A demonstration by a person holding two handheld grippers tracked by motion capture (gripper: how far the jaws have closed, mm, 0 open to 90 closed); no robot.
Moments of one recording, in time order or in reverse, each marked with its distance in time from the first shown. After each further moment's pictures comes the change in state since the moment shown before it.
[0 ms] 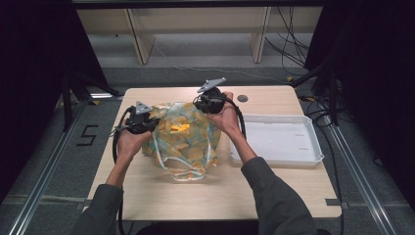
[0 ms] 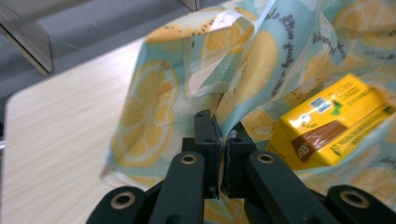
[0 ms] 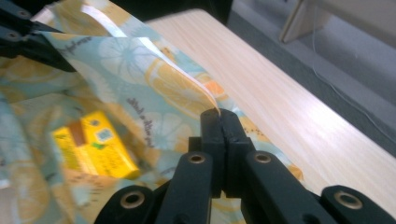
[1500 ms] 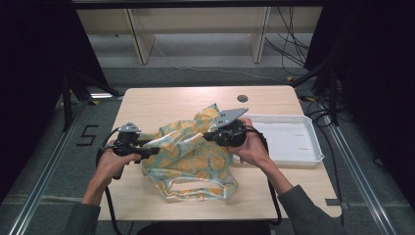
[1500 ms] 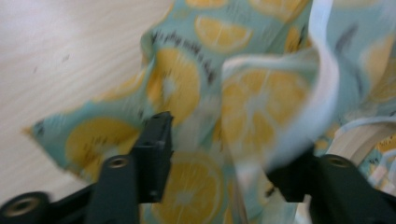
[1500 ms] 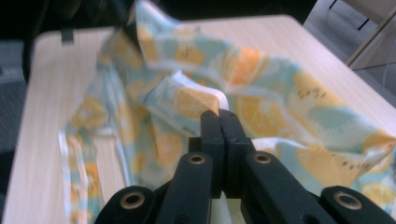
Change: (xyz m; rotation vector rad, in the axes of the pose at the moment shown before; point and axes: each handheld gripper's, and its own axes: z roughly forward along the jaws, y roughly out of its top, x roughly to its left) left arm -0.003 -0.053 -0.047 0.052 -0.318 -0.087; right arm 0.052 -0.052 -0.093 -0.059 0.263 -0.171
